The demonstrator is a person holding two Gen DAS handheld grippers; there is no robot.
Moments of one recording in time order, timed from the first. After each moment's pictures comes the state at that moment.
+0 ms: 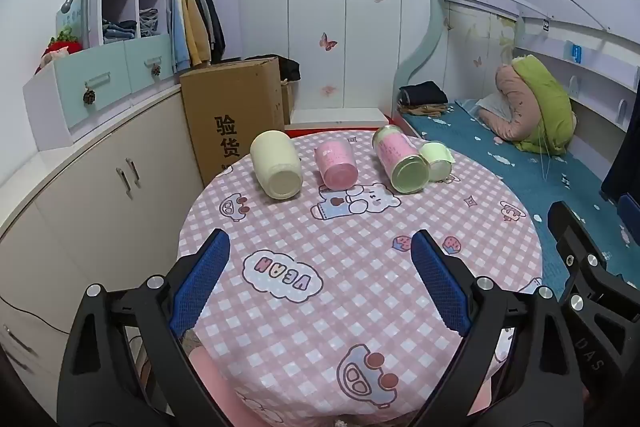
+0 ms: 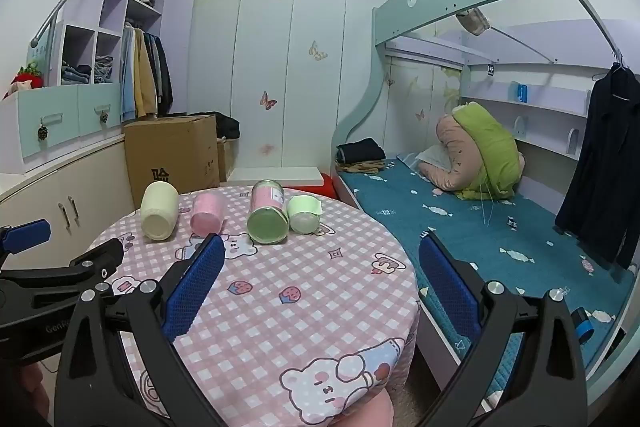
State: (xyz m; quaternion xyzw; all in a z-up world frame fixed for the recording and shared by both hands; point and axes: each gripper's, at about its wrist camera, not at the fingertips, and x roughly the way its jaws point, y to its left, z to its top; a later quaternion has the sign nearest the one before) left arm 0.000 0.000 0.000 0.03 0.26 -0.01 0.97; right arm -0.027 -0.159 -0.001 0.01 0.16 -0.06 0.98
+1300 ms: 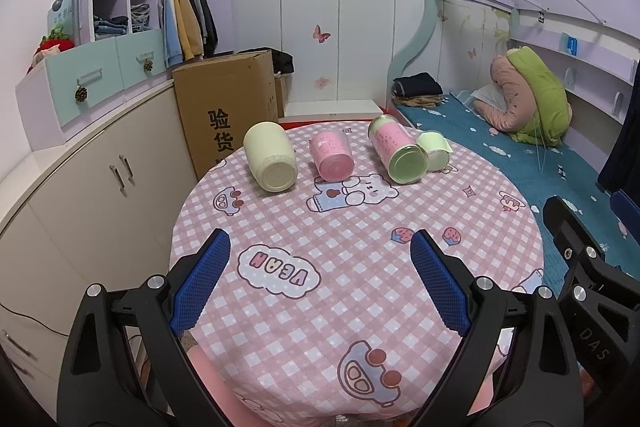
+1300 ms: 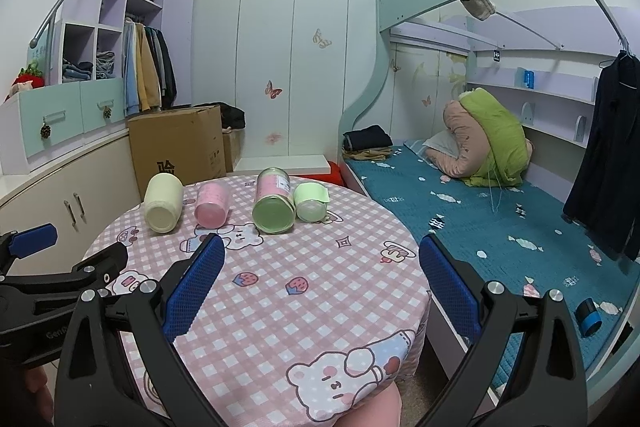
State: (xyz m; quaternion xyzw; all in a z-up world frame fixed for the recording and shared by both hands) left arm 0.008 0.000 -0.009 0.03 0.27 -0.02 0.96; right arm -0.016 -0.161 -0.012 0.02 0.18 -0.05 0.98
